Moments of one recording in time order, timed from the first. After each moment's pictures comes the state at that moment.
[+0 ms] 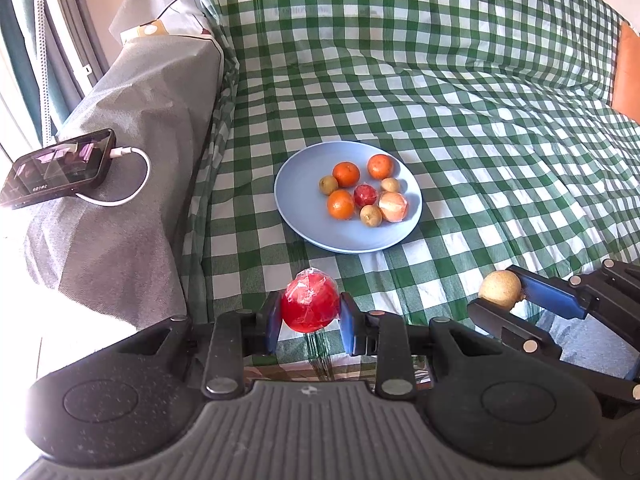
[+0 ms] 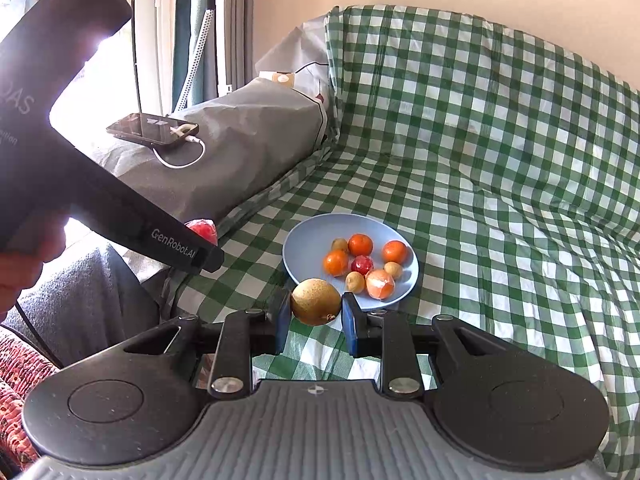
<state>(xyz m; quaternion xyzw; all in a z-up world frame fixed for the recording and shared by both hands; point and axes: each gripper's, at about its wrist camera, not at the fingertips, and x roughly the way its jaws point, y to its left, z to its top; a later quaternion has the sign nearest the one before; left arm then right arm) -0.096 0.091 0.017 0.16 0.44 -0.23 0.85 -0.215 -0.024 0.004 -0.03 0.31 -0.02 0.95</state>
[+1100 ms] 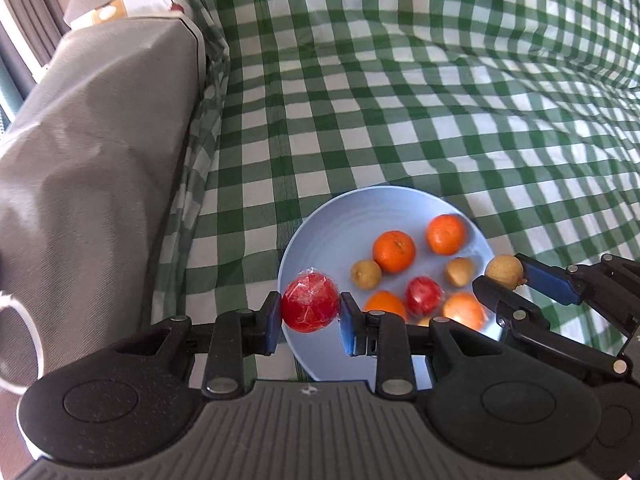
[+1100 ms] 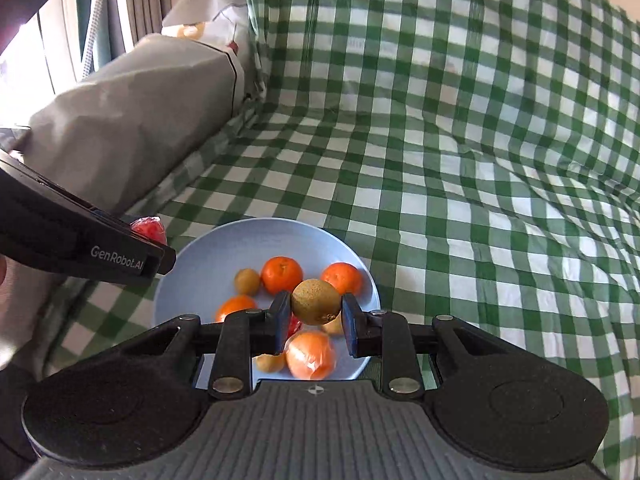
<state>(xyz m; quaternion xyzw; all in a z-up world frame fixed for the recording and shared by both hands) 0.077 -0.007 -0.047 0.19 0.48 -0.20 0.84 -0.027 -0.087 -0.060 0.01 0.37 -0.08 0.92</state>
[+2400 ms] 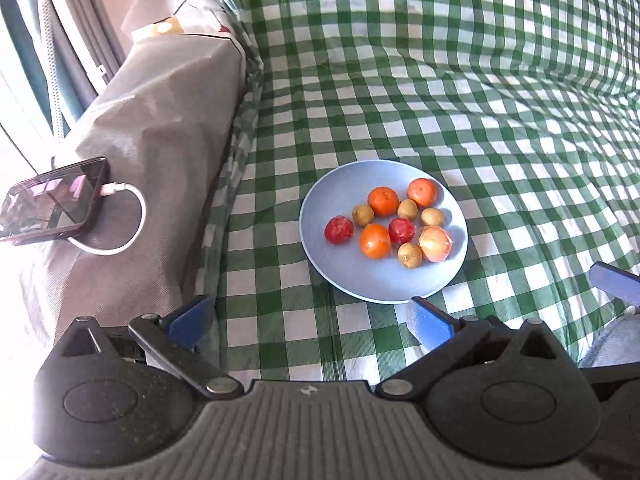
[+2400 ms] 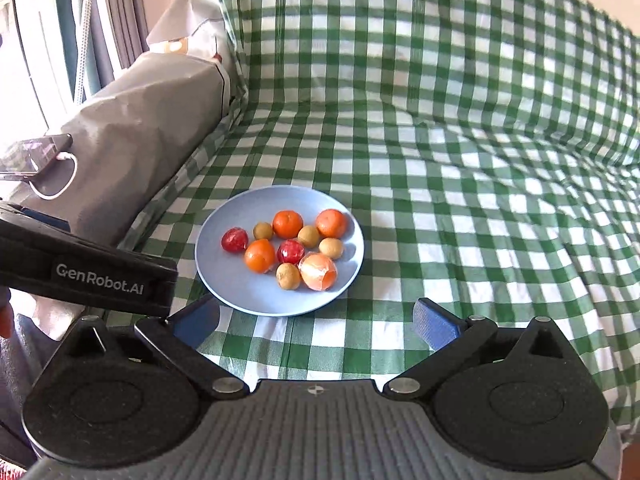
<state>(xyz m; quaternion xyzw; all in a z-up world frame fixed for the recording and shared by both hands) -0.037 0.056 0.007 0.17 0.44 -0.18 0.86 -0.135 -0.057 -0.016 0.06 0.37 -0.13 0.92</state>
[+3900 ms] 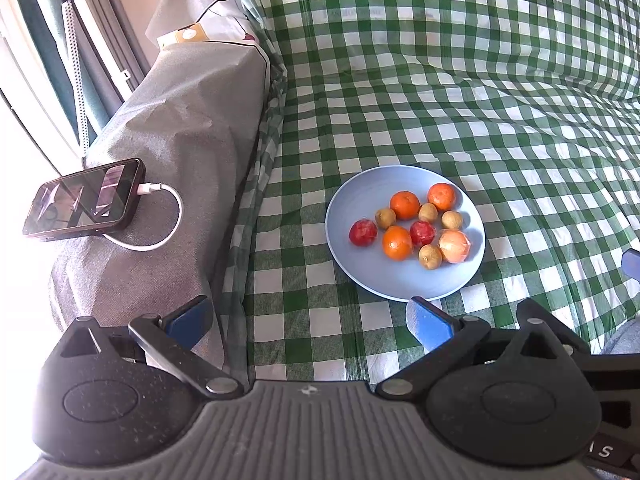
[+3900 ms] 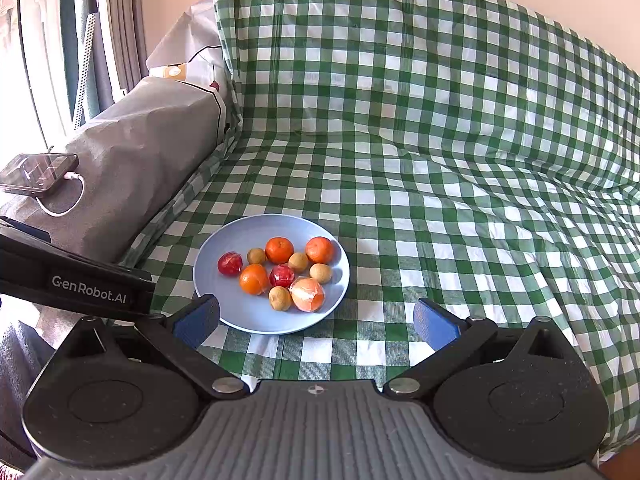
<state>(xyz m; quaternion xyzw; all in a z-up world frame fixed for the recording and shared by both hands) -0.043 0.066 0.017 0.18 0.43 -0.15 0.87 -0.148 -0.048 0.003 0.04 0.34 -0.15 0.93</state>
